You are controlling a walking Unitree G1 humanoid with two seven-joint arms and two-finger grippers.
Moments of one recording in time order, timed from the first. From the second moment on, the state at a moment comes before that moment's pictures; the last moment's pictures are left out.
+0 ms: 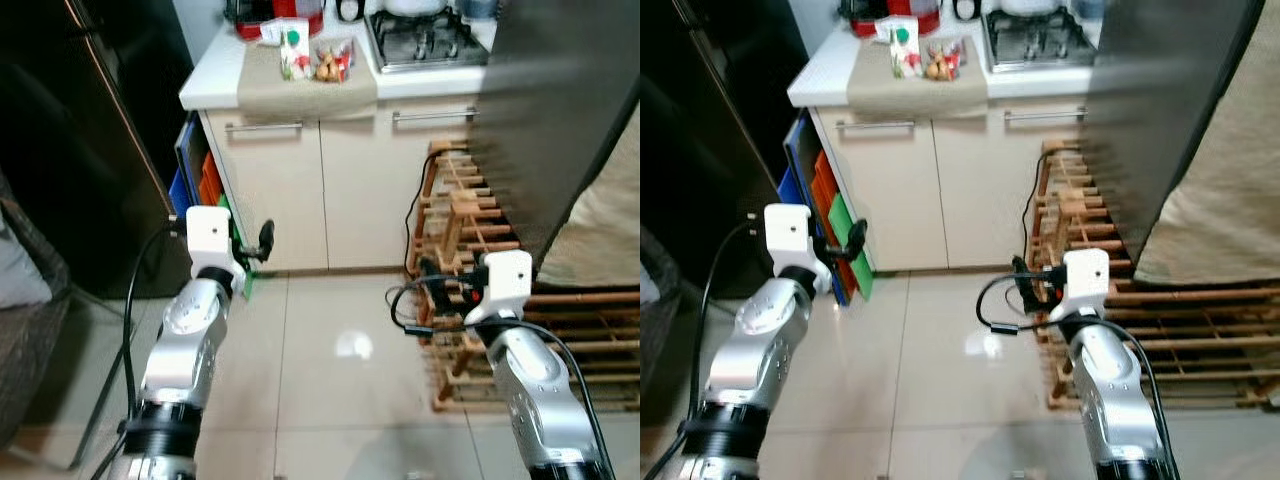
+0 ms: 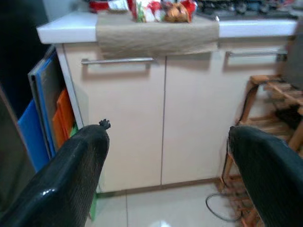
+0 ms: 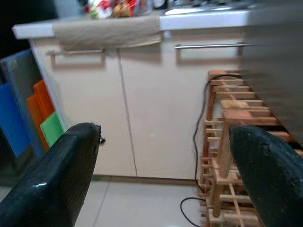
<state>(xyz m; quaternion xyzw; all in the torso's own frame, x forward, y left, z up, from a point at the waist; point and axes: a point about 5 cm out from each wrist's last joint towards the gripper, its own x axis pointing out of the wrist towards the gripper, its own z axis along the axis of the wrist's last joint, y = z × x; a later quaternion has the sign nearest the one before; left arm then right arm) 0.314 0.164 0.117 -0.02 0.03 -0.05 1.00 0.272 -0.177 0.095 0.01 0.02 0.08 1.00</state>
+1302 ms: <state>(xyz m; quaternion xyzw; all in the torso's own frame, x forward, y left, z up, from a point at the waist) 0.325 0.165 0.122 -0.04 0.01 -0.06 1.00 0.278 -0.201 0.123 -0.09 -0.05 -0.06 0.99</state>
